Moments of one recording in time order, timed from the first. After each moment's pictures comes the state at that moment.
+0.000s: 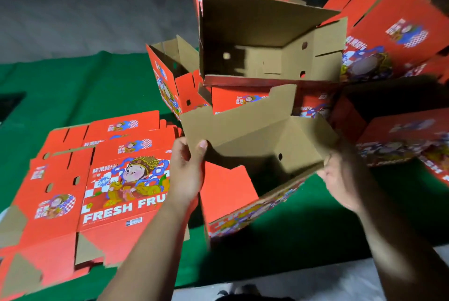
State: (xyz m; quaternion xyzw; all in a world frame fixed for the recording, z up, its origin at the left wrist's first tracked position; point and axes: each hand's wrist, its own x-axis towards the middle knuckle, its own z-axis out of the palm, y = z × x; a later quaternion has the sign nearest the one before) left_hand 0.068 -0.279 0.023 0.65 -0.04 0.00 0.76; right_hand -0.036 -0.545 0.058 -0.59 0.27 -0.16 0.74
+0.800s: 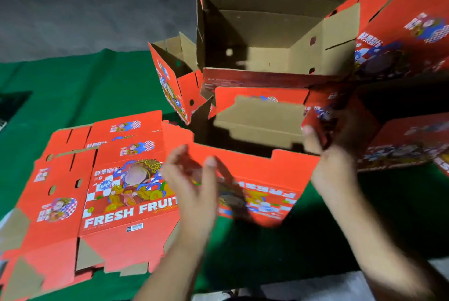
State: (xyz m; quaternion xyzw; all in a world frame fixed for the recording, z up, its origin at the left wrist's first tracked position) left_hand 0.023 -0.290 0.031 0.74 -0.04 0.19 0.65; right_hand 0.003 -0.526 0.056 -0.83 0.21 -0.34 0.39
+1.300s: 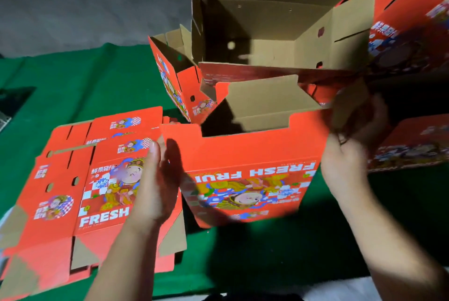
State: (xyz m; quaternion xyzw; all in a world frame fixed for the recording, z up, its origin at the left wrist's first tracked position) left_hand 0.075 -0.242 0.045 0.62 -0.01 -0.04 0.79; right_hand 0.025 -0.554 0.033 -0.76 0.21 -0.39 0.47
